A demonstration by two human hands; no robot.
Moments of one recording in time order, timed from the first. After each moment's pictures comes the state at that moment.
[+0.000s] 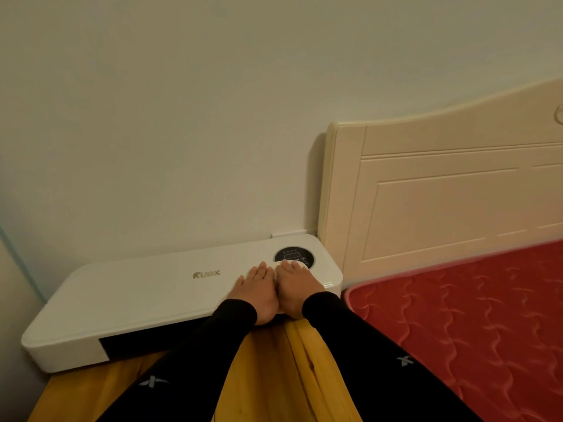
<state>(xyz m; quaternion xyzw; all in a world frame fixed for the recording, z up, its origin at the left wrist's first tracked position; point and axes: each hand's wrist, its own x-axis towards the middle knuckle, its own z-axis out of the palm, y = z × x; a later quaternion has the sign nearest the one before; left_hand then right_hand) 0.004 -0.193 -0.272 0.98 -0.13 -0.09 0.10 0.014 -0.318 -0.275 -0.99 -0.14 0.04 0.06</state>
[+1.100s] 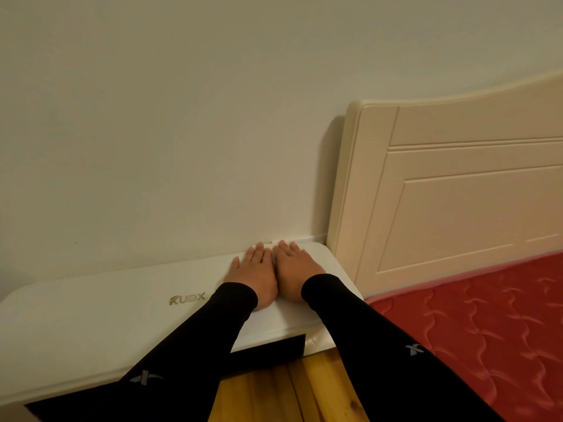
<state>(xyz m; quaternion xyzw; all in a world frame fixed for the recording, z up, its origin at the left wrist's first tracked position) 0.106 -0.198 -0.272 0.99 -0.12 -0.09 0.08 0.123 -0.320 -0.278 -0.99 -0.13 0.05 0.09</state>
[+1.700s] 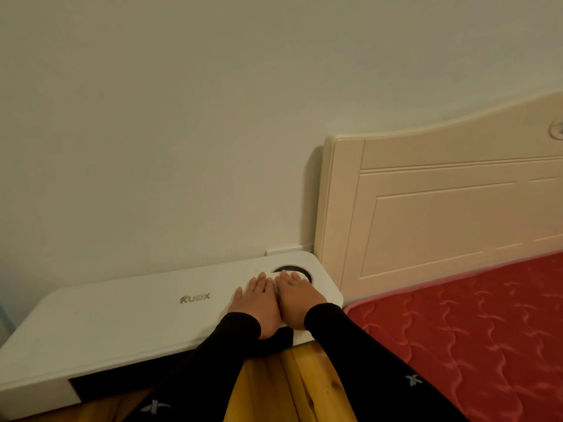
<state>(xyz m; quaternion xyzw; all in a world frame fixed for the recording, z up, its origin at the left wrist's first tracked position) 0.029 -0.209 -0.263 0.98 -0.12 -0.12 0.07 0.058 -0.333 -0.287 -0.99 -0.14 0.05 0.03</state>
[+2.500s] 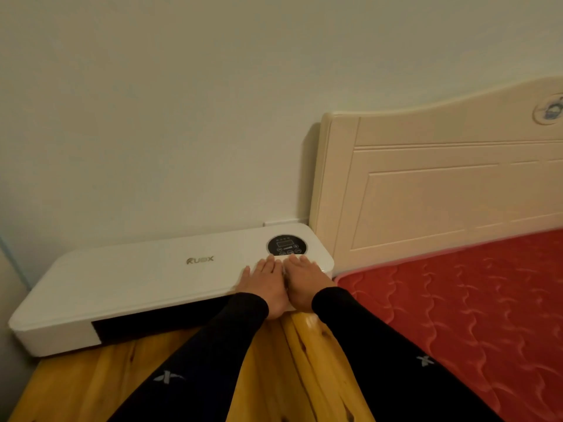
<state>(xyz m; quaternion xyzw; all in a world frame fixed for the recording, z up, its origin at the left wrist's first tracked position) -0.026 -0.216 -0.263 0.98 -0.16 -0.10 0.09 -0.016 -0.341 -0.274 -0.99 -0.11 0.03 0.05</state>
